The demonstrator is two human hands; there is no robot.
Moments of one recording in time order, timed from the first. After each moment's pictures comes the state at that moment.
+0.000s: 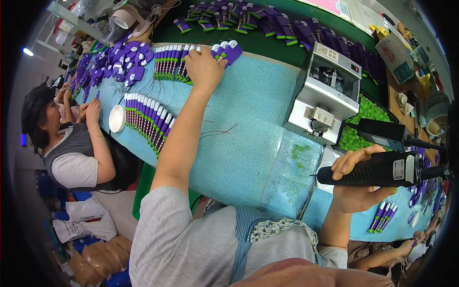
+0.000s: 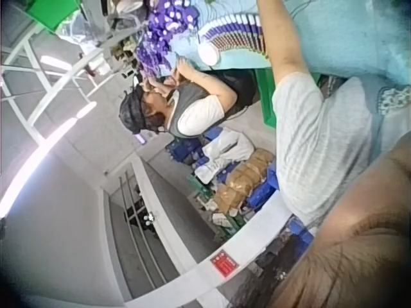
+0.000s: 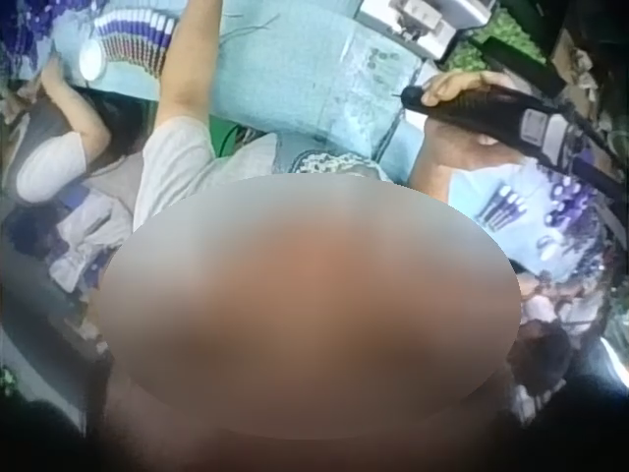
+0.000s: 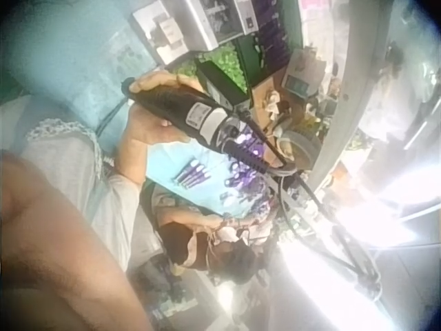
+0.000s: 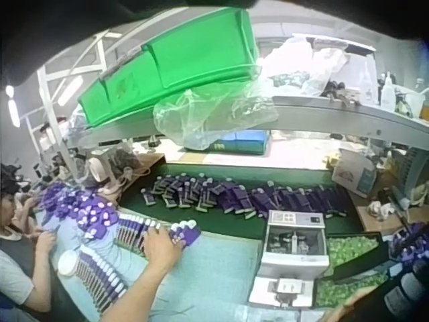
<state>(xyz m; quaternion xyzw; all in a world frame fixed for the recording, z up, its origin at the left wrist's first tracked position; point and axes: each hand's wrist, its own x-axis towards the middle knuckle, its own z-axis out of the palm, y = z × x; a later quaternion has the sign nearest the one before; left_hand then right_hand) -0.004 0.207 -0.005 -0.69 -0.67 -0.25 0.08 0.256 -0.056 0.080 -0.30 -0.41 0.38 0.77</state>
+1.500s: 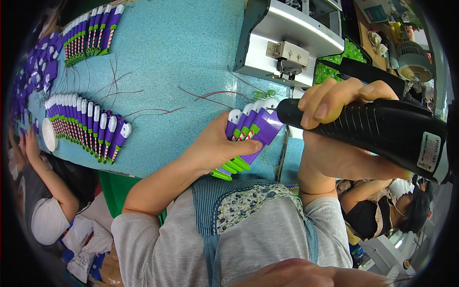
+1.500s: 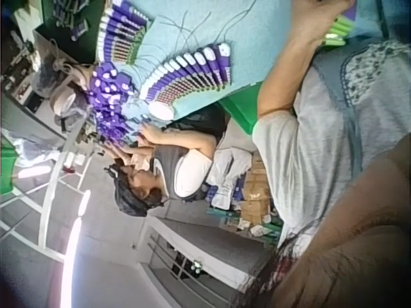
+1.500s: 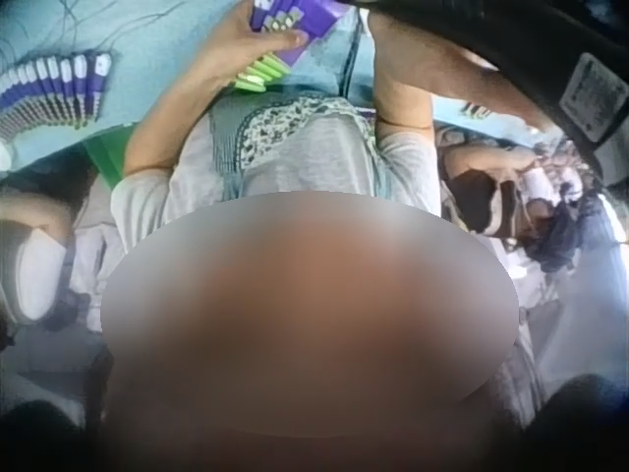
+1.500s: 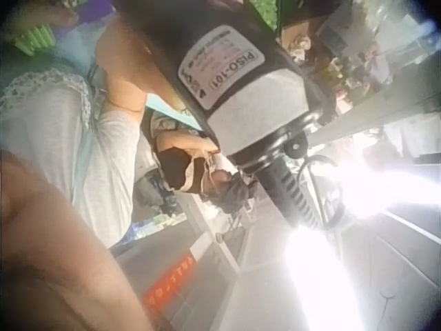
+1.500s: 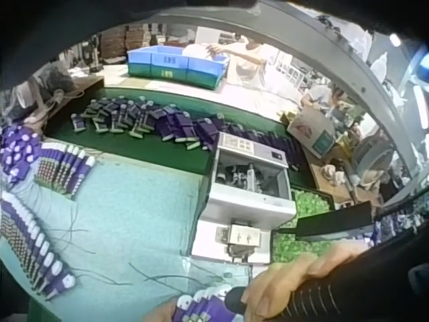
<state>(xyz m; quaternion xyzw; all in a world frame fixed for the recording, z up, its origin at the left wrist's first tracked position) 0.061 -0.014 0.007 -0.31 -0.40 -0.10 -0.85 0.235 -0.024 0.083 -0.32 -0.50 0.36 0.72</state>
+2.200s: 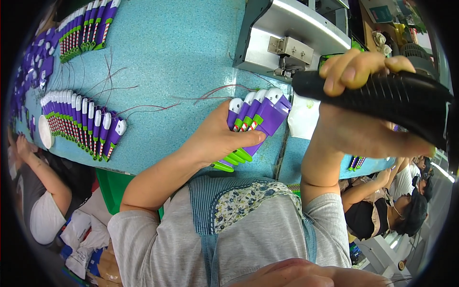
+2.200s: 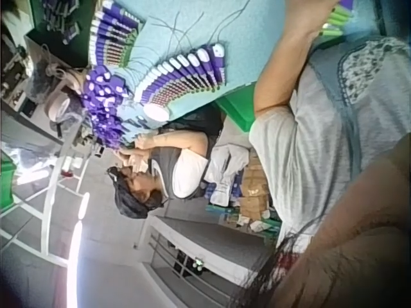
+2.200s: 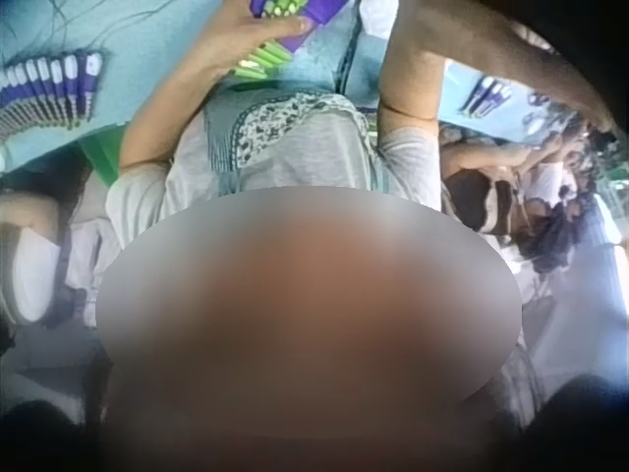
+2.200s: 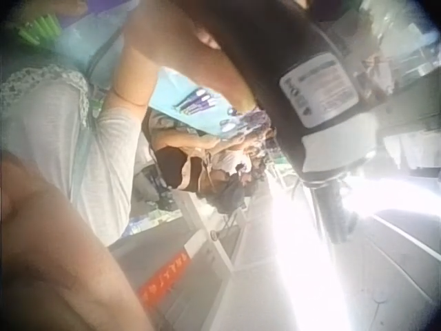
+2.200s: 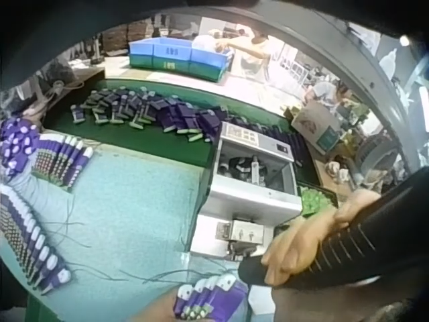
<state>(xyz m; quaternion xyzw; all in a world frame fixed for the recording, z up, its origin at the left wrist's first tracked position) 0.071 -0.008 0.001 -0.34 -0.39 -0.14 -0.85 0.262 0.008 0.080 -0.24 -0.55 0.37 0.71</state>
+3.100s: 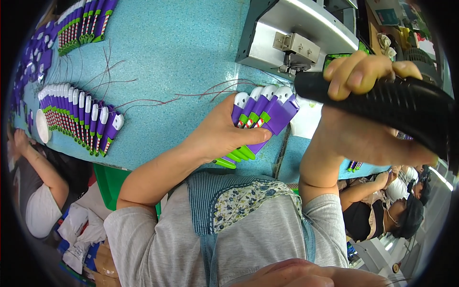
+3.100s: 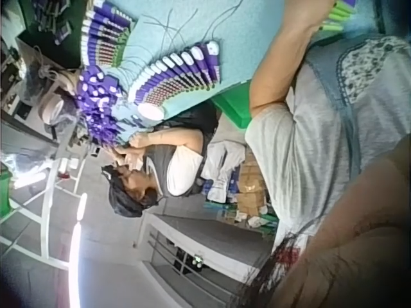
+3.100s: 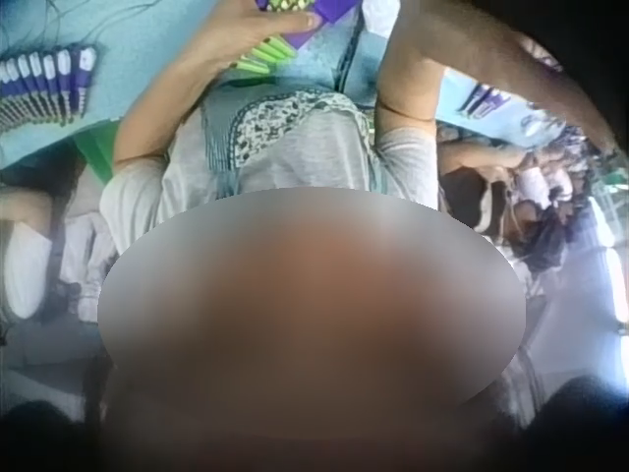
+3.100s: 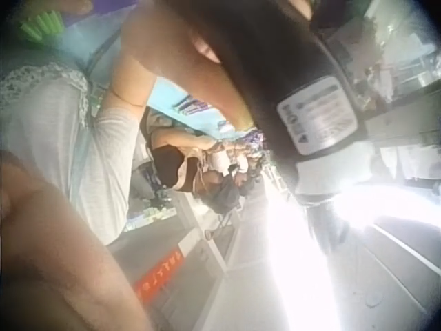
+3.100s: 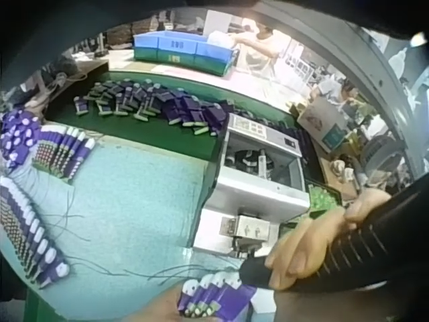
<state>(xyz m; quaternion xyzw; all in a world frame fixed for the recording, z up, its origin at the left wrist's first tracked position) 0.073 -0.008 -0.003 -0.34 -0.39 -0.13 -0.84 0.261 0.008 0.077 -0.25 -0.58 0.38 0.68</state>
